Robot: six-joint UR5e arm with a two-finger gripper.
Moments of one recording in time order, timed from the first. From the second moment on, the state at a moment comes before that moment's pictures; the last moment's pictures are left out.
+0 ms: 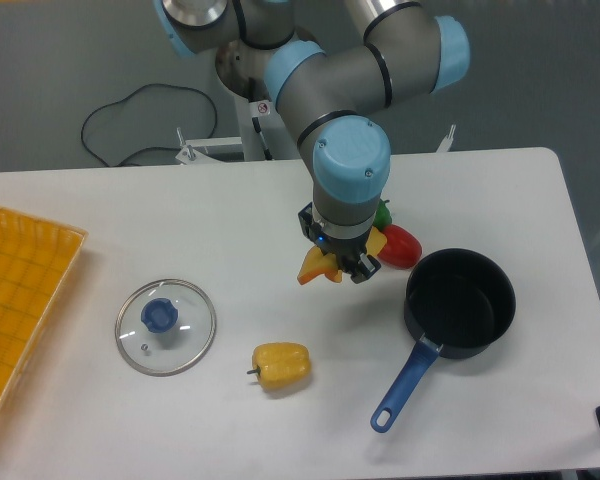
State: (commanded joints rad) arm 2.48 -1.89 -1.49 -1.42 1.58 1.22
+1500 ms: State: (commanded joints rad) arm 2.72 -2.06 -1.44 -1.19 1.60 1.40
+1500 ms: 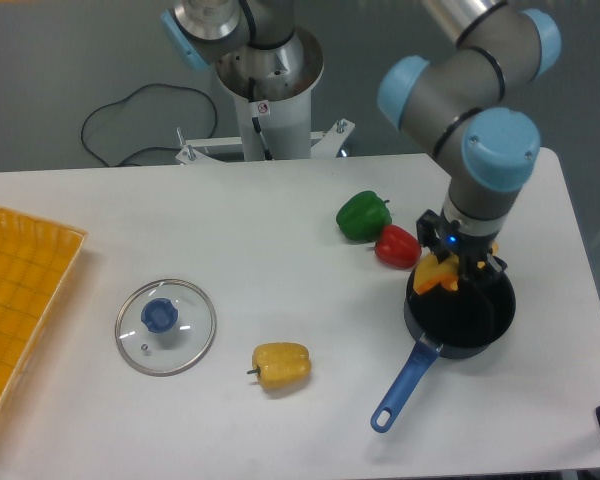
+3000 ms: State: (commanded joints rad) arm 2.72 -2.11 -1.46 -1.13 1.65 1.41
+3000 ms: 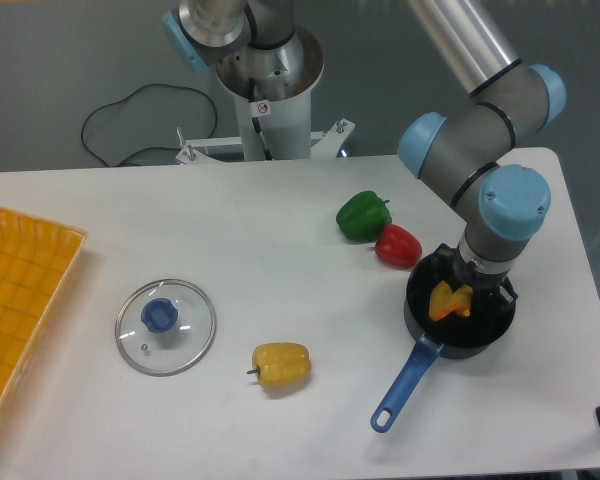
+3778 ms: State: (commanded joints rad) arm 2.71 -2.11 -1.45 -1.13 1.65 1.40
